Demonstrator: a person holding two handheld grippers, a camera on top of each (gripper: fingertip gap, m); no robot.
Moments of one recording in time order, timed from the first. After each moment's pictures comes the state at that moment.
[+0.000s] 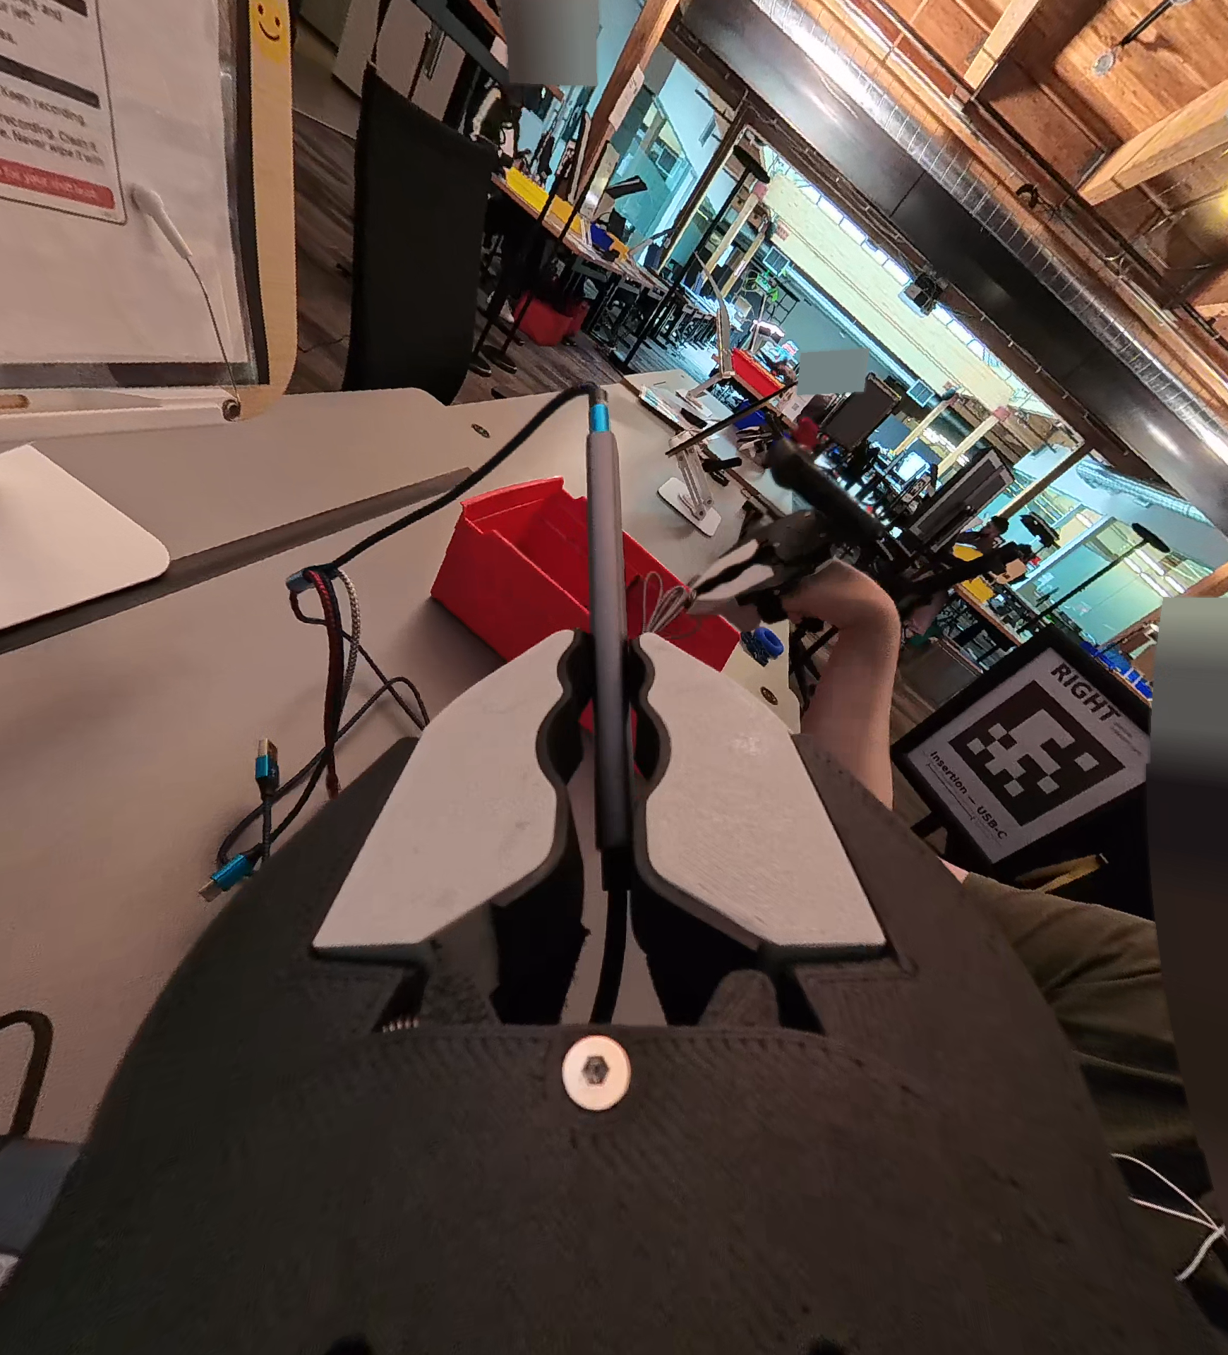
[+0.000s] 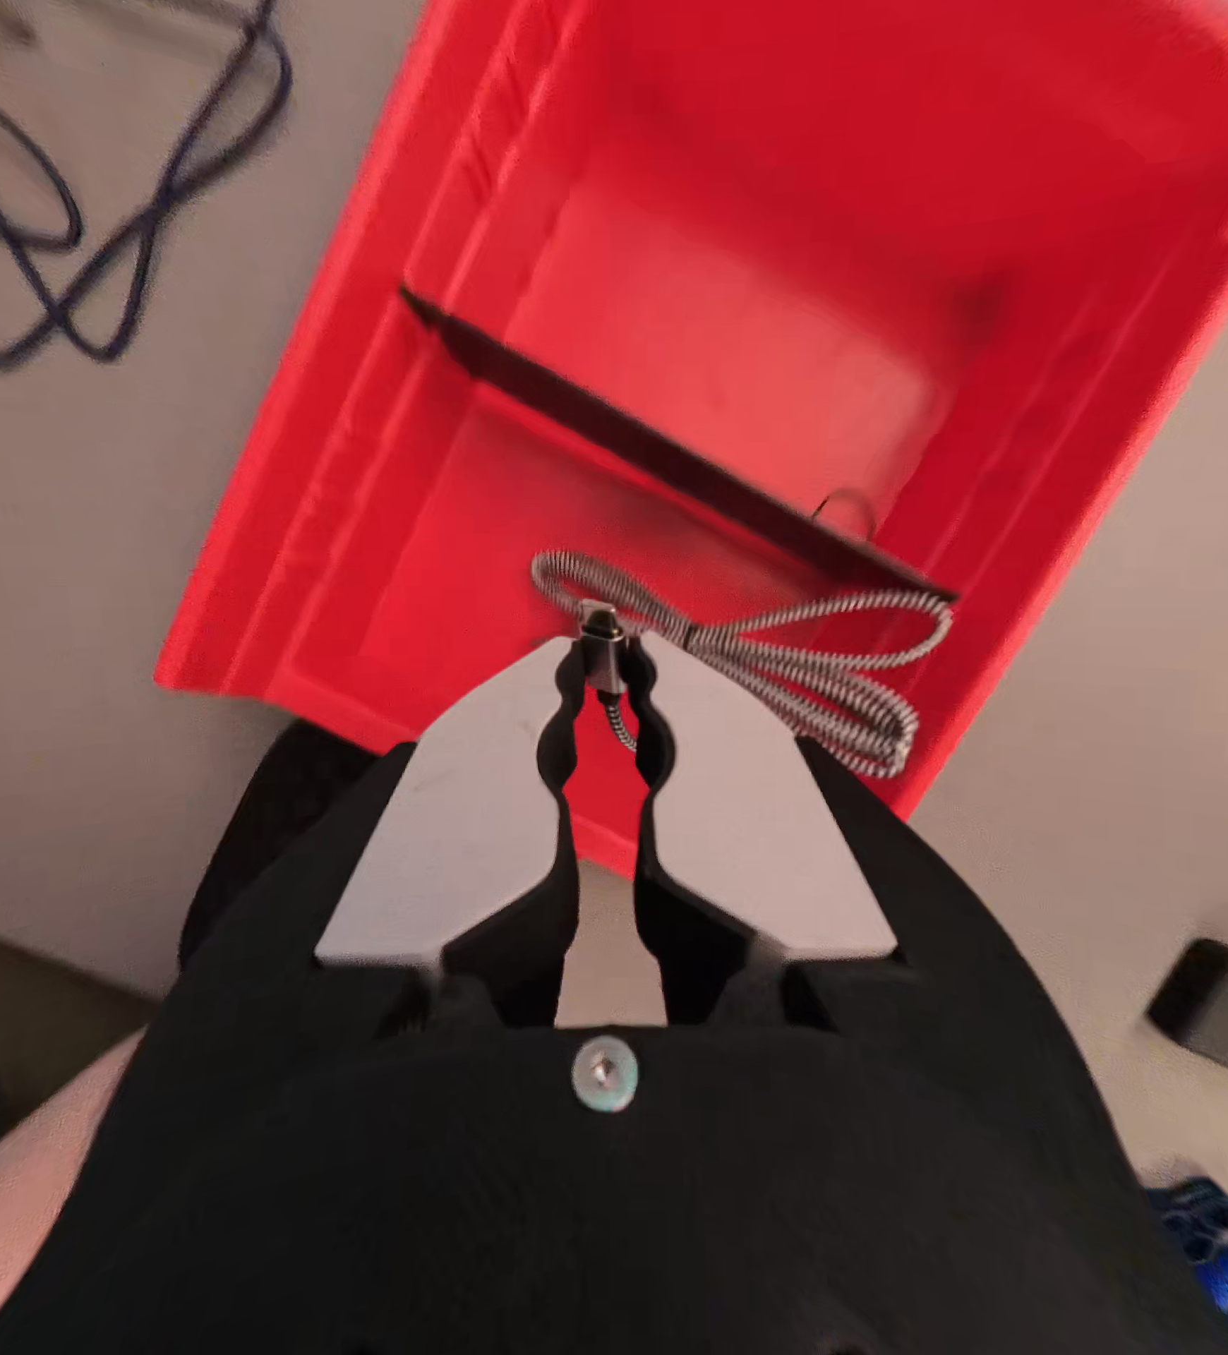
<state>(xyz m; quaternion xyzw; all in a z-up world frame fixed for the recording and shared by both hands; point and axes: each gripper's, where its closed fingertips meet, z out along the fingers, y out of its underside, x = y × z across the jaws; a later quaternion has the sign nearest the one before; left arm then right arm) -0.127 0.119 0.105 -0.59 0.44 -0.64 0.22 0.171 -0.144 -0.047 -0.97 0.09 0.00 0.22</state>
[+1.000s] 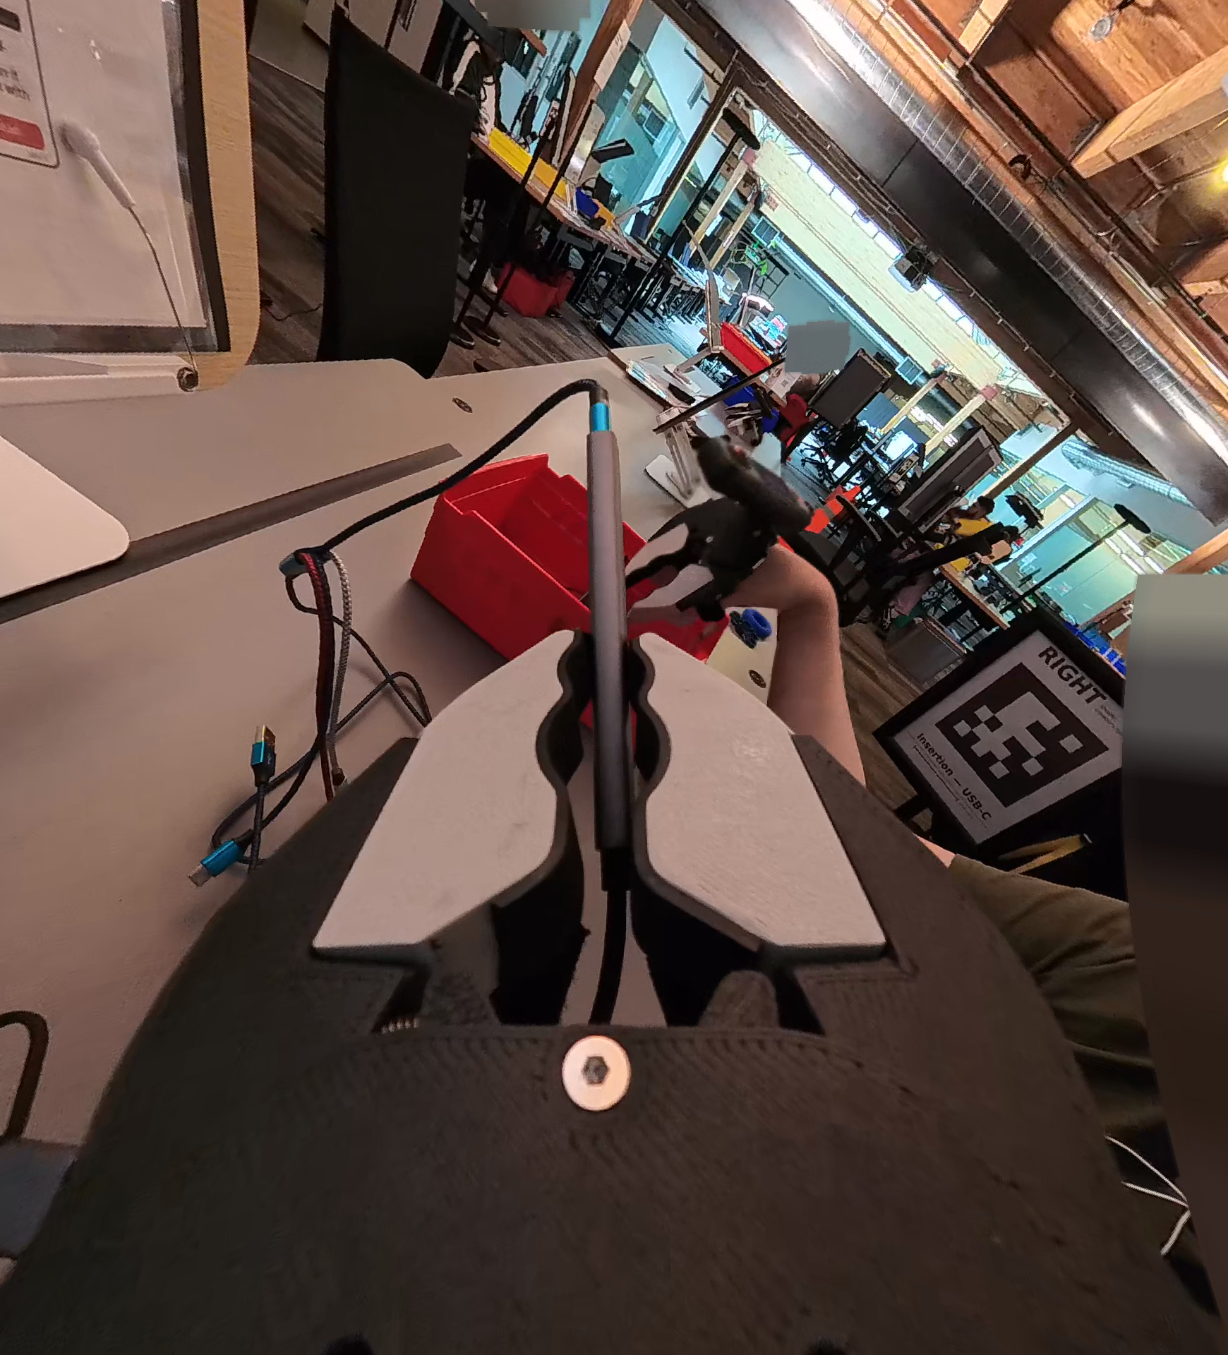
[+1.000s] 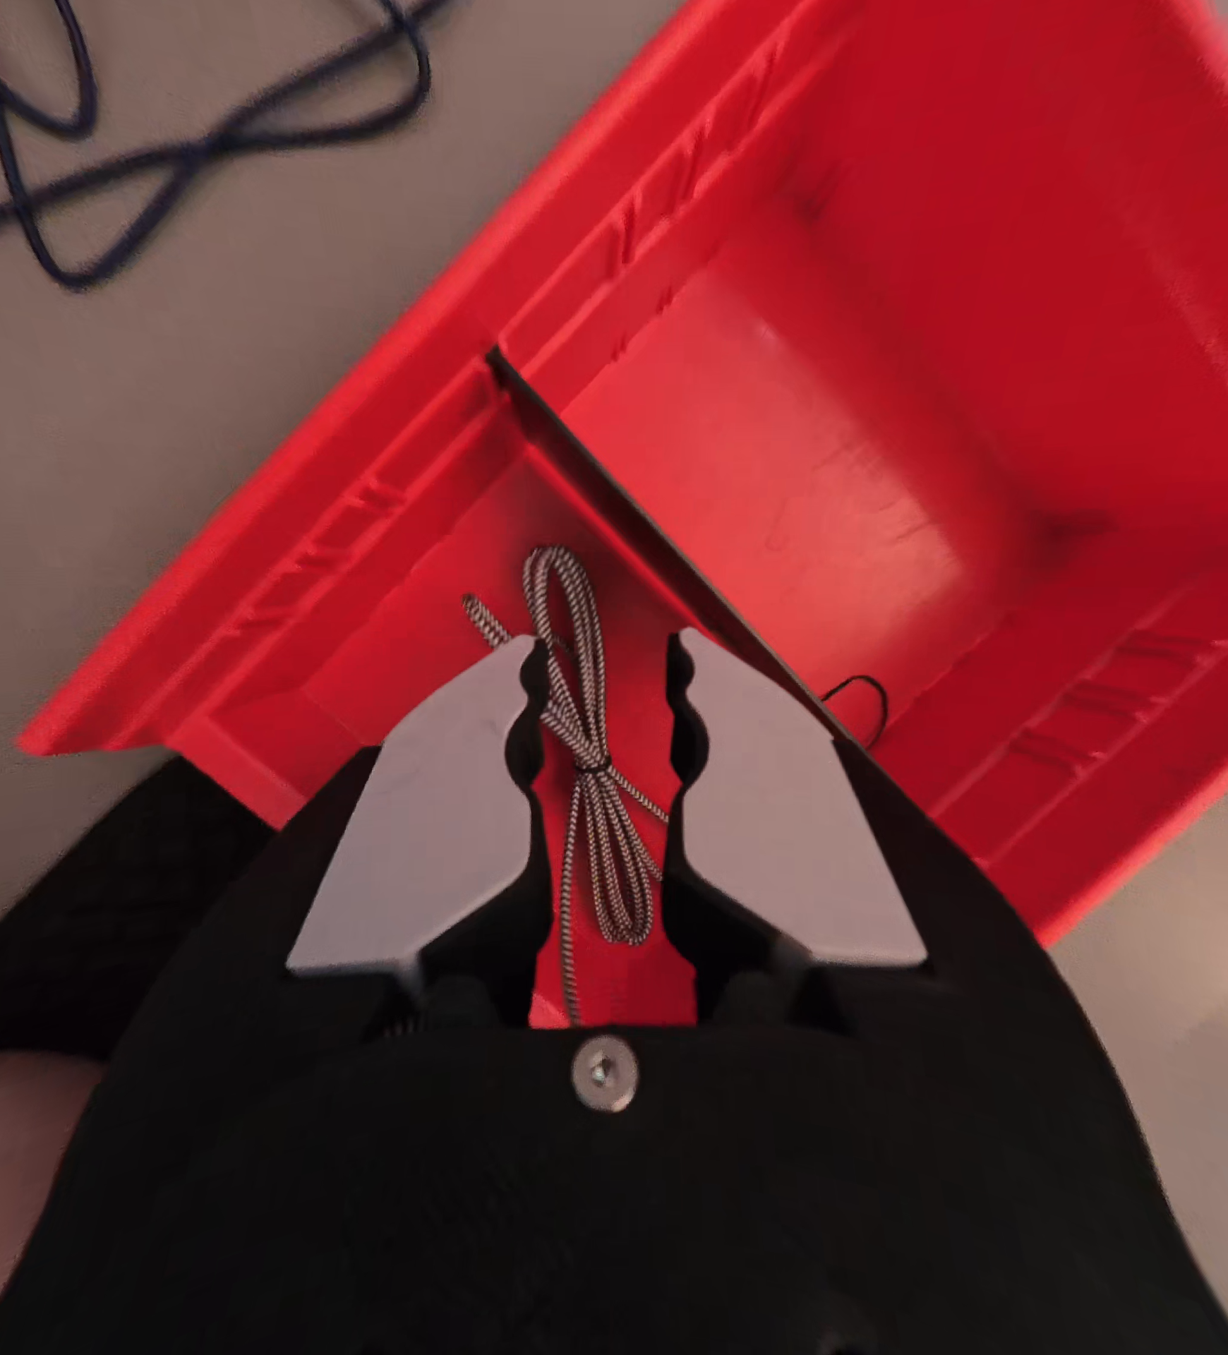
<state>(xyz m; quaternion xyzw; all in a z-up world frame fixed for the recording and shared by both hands) -0.121 0.109 0.099 -0.59 0.45 -0.64 0.20 0.163 -0.096 -0.078 -0.97 -0.07 -0.02 0.22</state>
